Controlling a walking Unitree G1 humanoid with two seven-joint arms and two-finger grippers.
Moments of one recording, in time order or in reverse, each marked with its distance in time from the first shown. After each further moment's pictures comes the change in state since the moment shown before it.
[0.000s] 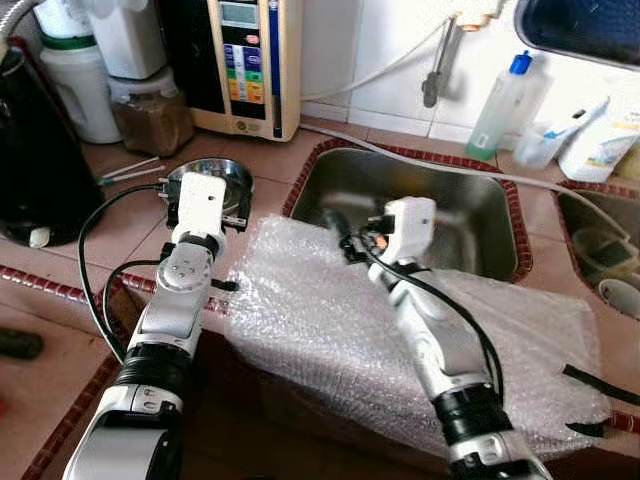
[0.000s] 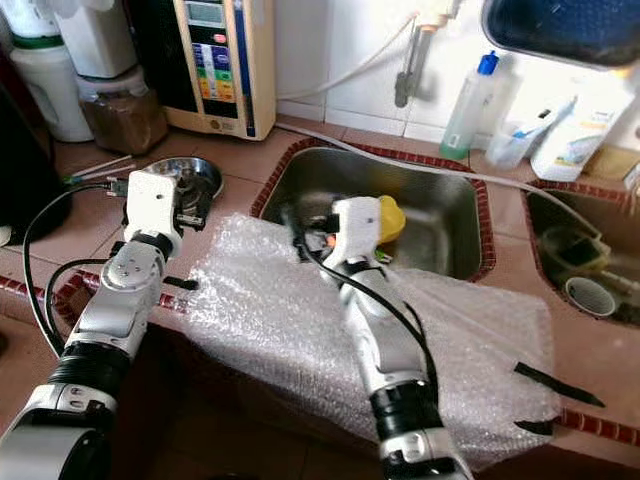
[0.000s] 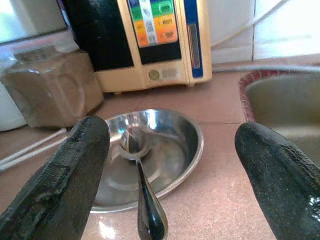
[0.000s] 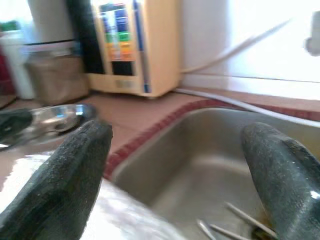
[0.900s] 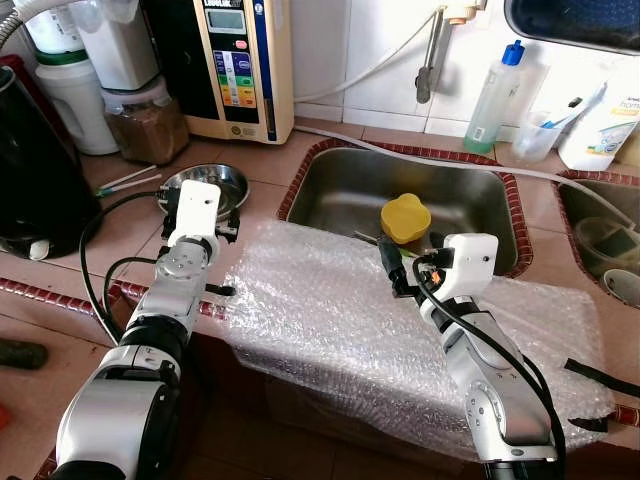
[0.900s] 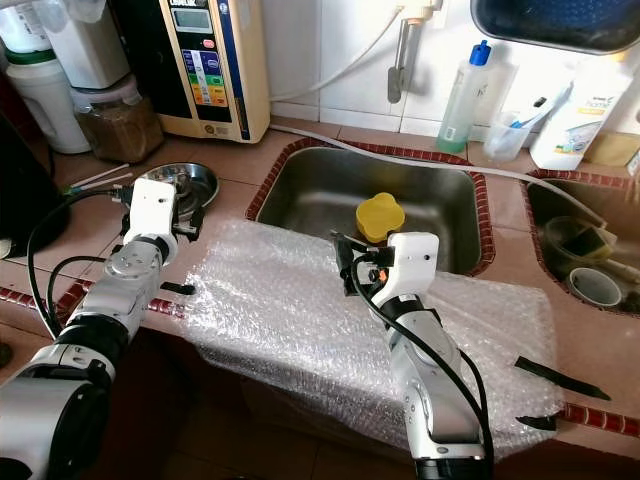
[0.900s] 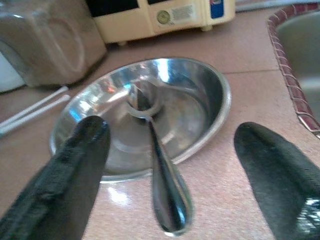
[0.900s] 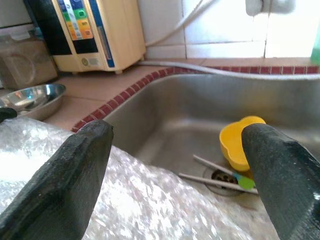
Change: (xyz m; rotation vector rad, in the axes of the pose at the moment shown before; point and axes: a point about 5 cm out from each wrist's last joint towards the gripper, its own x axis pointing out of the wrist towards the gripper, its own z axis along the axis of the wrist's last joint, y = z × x) left arm 0.014 0.008 -0.024 0.007 0.200 0.029; right arm -0.050 -0.015 0.000 0.035 0.113 -0.076
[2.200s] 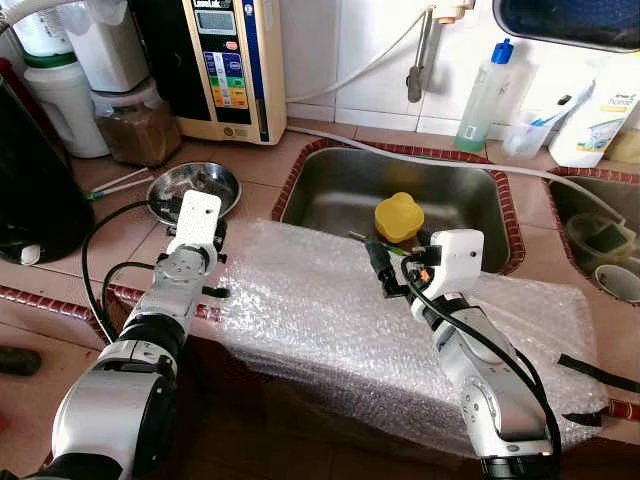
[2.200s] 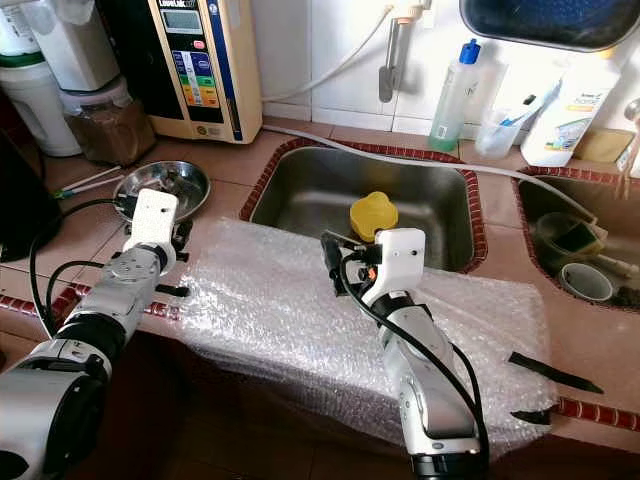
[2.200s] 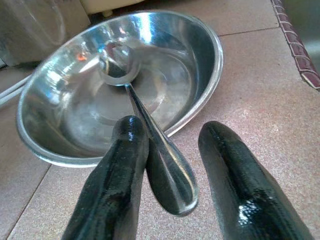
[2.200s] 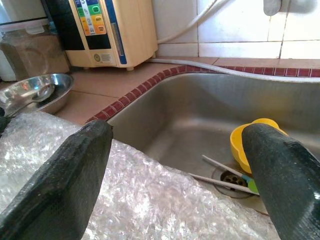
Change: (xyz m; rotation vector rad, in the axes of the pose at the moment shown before) left arm 0.000 0.005 -0.013 0.043 0.082 -0.019; right arm 0.006 0.009 0.004 -0.021 0.008 0.057
